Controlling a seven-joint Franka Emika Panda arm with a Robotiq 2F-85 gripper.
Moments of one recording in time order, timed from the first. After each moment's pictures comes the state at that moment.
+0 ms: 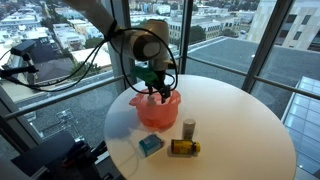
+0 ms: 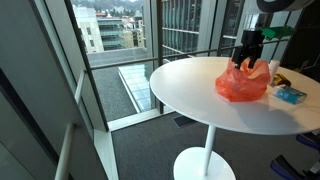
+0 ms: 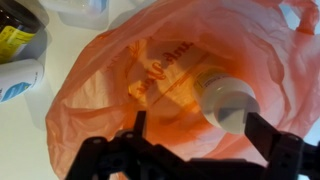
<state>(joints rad) -0.04 0.22 -0.03 -2.18 0.00 2.37 0.06</state>
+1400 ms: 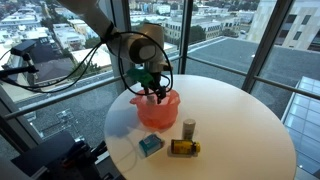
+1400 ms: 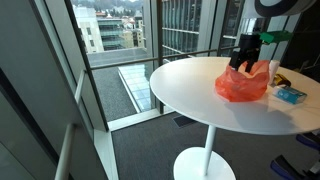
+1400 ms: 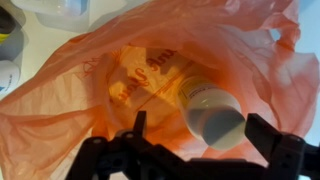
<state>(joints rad) -0.02 0.23 -0.01 -2.21 0.01 2.40 0.05</state>
